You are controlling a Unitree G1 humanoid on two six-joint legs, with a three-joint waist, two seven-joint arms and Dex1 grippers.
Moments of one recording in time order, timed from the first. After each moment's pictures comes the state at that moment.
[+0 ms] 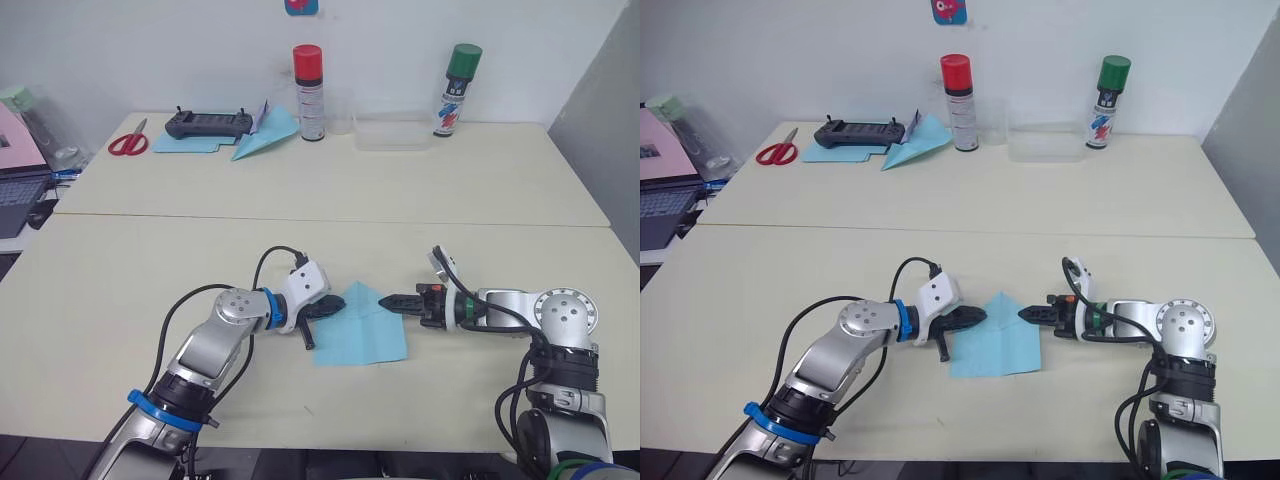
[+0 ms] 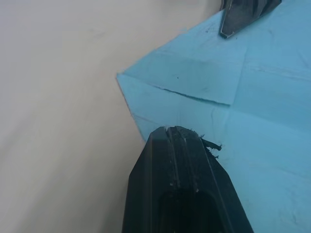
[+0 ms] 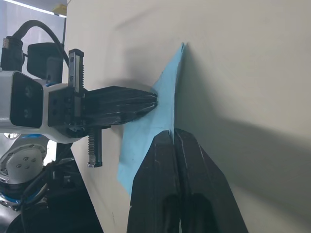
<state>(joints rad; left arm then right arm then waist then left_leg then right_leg) -0.36 0.48 -0.31 -0.06 -0.12 0.42 -0.89 -0.50 -0.30 -0.33 0.04 1.16 1.61 0.10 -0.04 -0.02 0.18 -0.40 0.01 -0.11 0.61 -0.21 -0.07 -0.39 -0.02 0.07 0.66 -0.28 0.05</state>
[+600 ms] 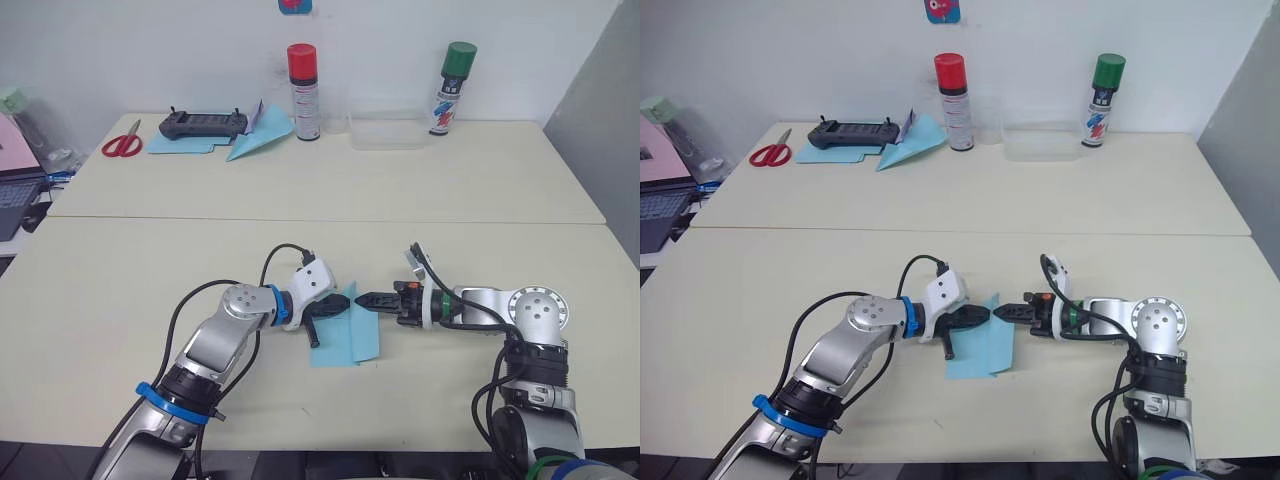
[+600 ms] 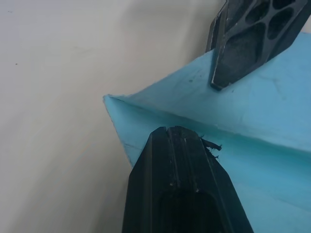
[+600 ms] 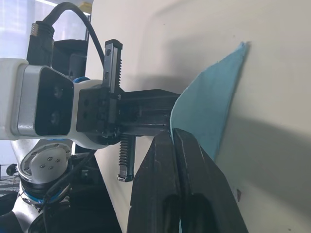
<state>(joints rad) -0.40 0.48 -0.32 -0.04 -0.11 0.43 -0.93 -0.53 -0.16 -0.32 0.04 1.13 1.61 0.08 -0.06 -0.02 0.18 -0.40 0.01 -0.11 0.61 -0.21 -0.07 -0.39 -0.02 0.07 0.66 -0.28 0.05</state>
